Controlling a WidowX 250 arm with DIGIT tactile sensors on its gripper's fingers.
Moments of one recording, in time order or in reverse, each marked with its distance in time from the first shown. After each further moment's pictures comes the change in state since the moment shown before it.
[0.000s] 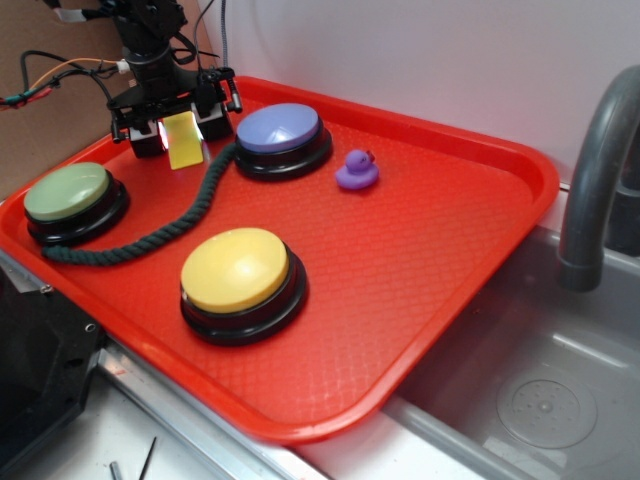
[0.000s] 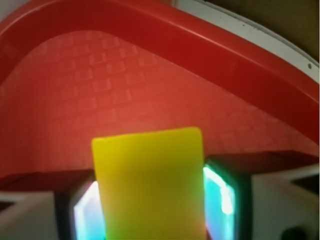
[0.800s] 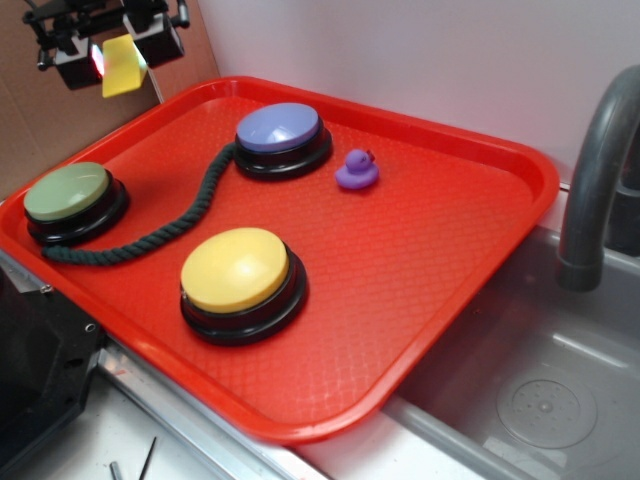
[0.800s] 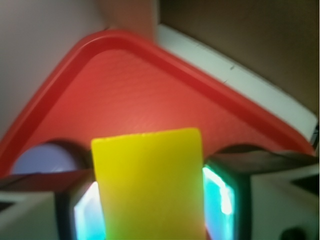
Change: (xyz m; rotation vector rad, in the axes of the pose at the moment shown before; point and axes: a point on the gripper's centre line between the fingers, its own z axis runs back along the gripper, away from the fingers) arm -0.022 0.012 0.123 -0.131 0.048 -0.083
